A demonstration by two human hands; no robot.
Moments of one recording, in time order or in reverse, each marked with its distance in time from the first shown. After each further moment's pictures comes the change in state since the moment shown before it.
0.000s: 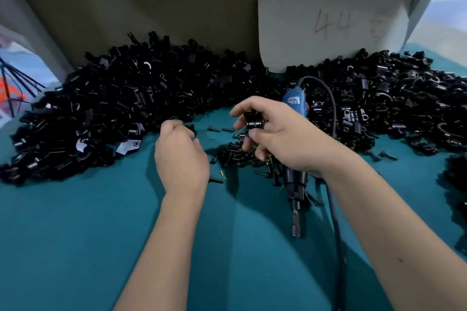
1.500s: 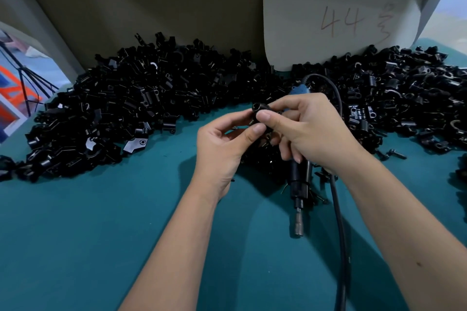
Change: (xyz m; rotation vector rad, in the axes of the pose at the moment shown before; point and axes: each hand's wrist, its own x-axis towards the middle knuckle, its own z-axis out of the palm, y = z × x) left_hand -0.023 0.044 0.000 -1.356 -0.484 -0.031; right_hand -0.009 0.019 -0.017 0.104 0.231 -0.097
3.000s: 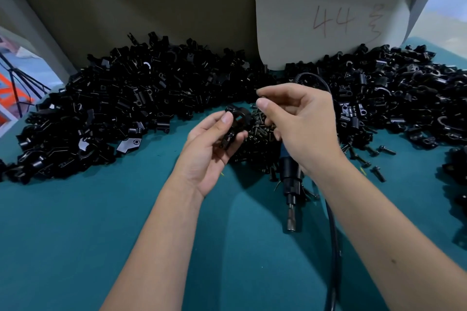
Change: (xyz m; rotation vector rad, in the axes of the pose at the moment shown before) left_hand 0.001 0.014 -0.014 -0.229 0.011 -0.319; right_hand -0.001 0.005 0.018 0.172 0.330 -0.123
